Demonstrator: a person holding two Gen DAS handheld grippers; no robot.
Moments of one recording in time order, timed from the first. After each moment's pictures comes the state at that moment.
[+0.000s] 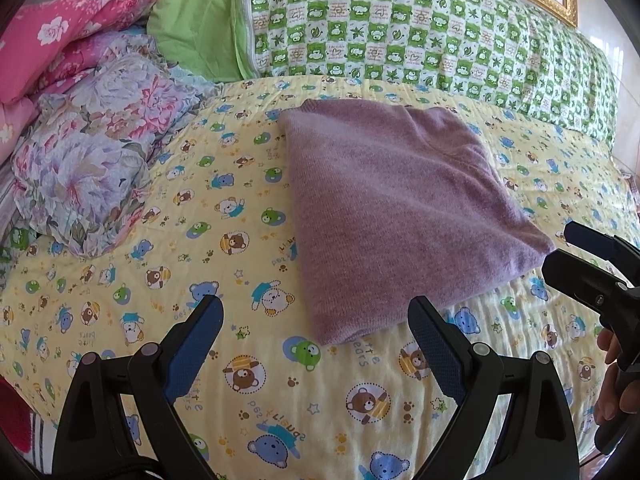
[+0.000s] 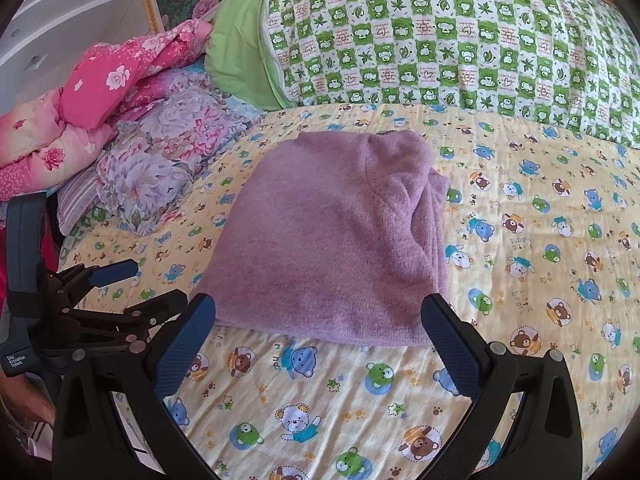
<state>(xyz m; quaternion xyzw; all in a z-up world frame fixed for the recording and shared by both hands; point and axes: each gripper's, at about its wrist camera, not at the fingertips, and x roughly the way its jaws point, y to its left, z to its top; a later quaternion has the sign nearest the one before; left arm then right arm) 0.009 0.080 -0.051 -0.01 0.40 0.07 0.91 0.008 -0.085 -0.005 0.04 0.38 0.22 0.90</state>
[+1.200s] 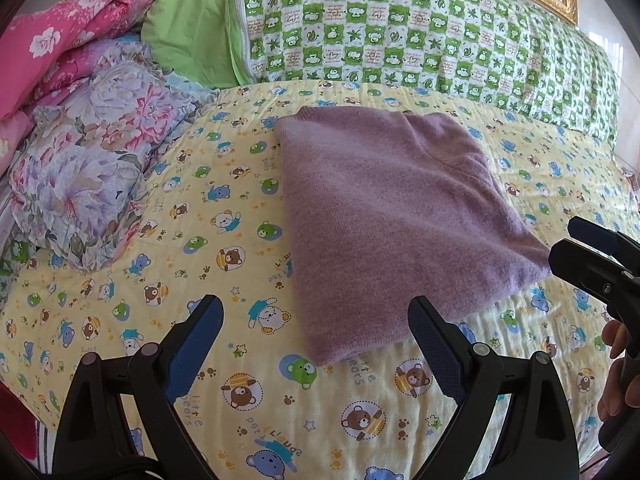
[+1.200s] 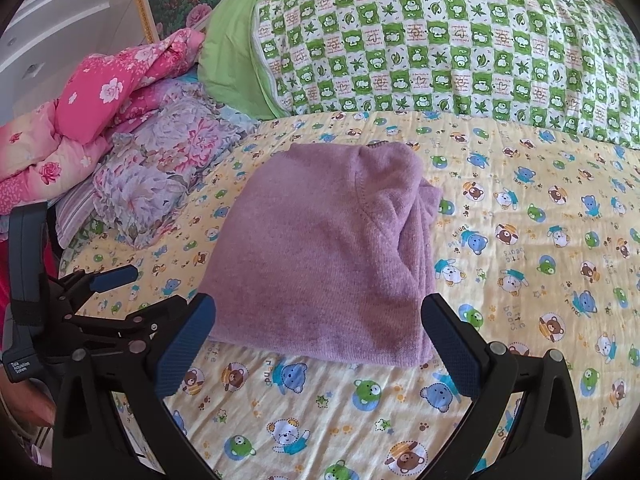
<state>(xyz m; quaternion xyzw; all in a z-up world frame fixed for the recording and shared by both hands) 0.022 0.075 -0.045 -0.01 0.40 0.07 0.91 0.018 -0.093 0.000 0.05 0.37 0.22 0.90</state>
